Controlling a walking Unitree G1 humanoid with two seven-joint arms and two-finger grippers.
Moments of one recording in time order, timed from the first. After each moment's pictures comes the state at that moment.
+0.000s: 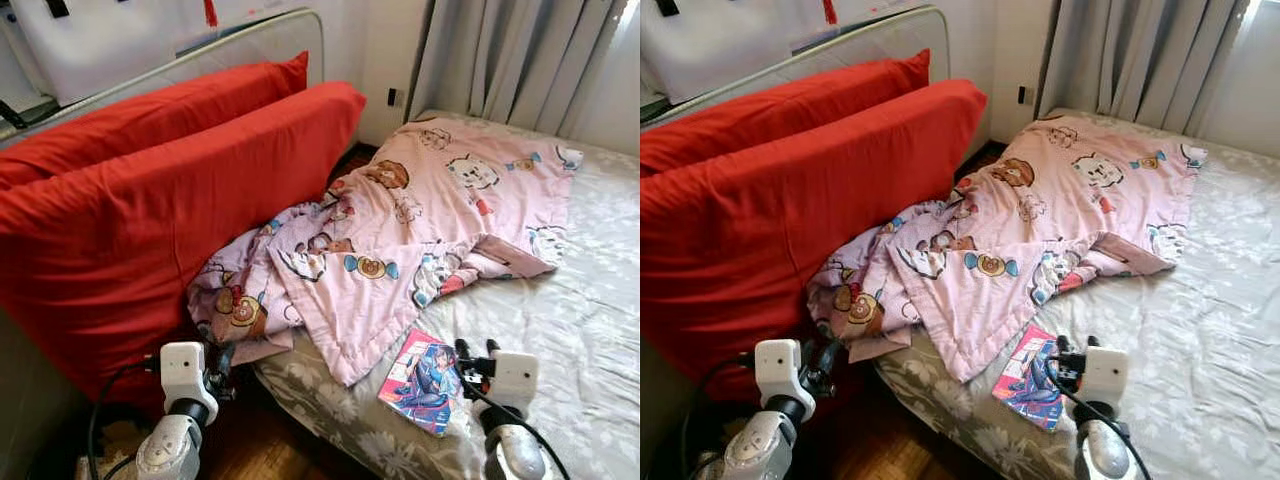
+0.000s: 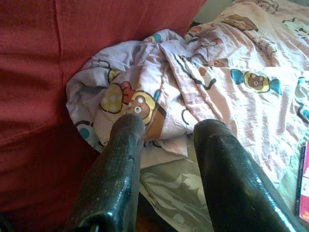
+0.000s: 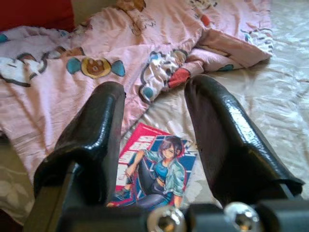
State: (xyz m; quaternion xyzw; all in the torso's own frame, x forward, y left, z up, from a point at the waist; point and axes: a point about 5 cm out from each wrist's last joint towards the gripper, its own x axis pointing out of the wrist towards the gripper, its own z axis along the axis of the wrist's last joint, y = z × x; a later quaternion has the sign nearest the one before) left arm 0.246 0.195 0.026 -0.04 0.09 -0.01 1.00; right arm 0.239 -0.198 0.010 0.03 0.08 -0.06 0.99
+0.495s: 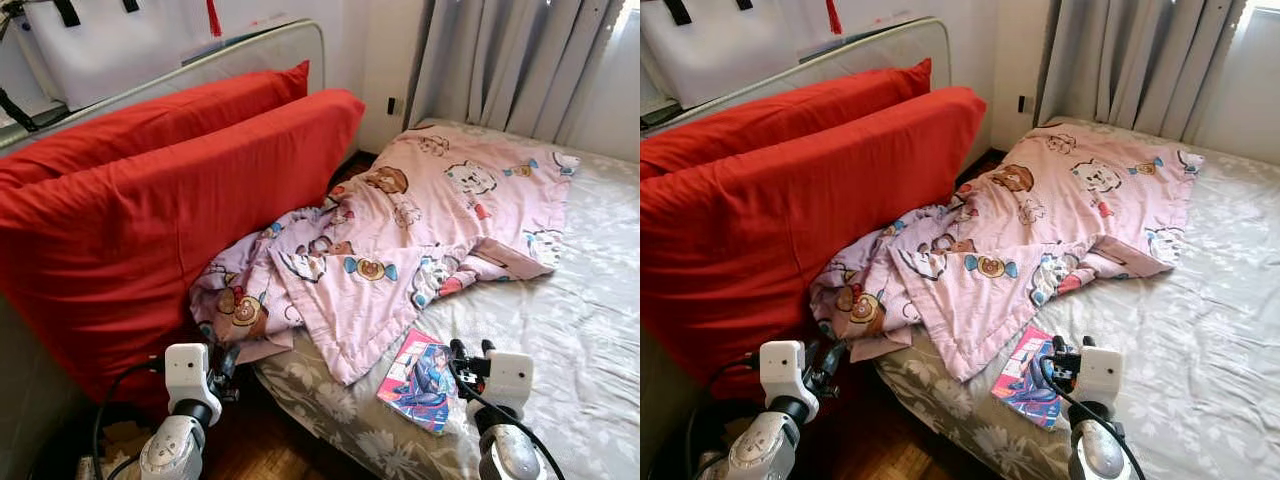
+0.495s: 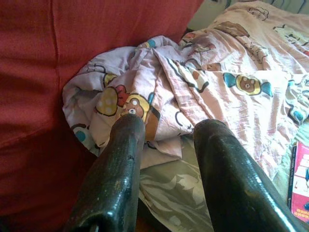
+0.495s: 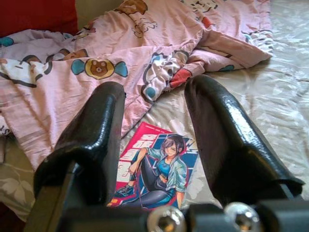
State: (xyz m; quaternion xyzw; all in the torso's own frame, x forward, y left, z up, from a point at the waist) left arm 0.249 0.192 0.025 -0.04 0.08 -0.02 1.00; right arm 0.239 -0.192 0.009 0.03 0.09 -0.06 0.99
